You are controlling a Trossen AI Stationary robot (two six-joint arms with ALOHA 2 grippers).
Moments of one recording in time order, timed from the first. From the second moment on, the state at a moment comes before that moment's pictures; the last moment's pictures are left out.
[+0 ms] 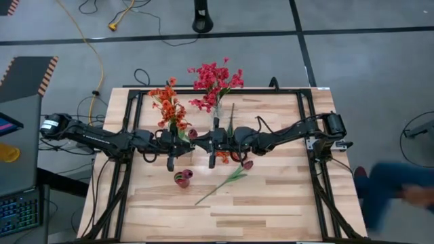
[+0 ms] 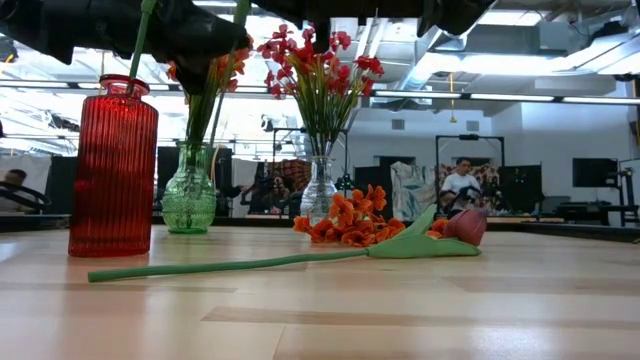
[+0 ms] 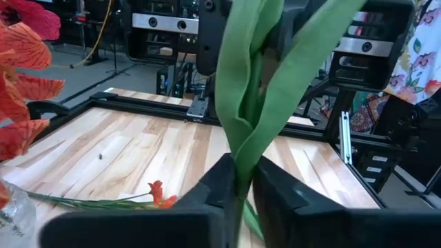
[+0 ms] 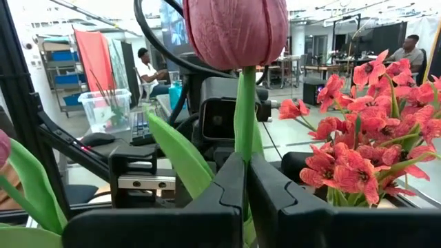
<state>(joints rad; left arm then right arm) -0.11 1.00 0.37 0.60 -0.13 -0.18 0.10 1.81 1.17 0.77 0.18 0.04</state>
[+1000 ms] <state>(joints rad) -0.17 0.88 0.37 0.58 -0.13 -0.16 0.10 1.81 1.21 0.75 0.18 0.12</state>
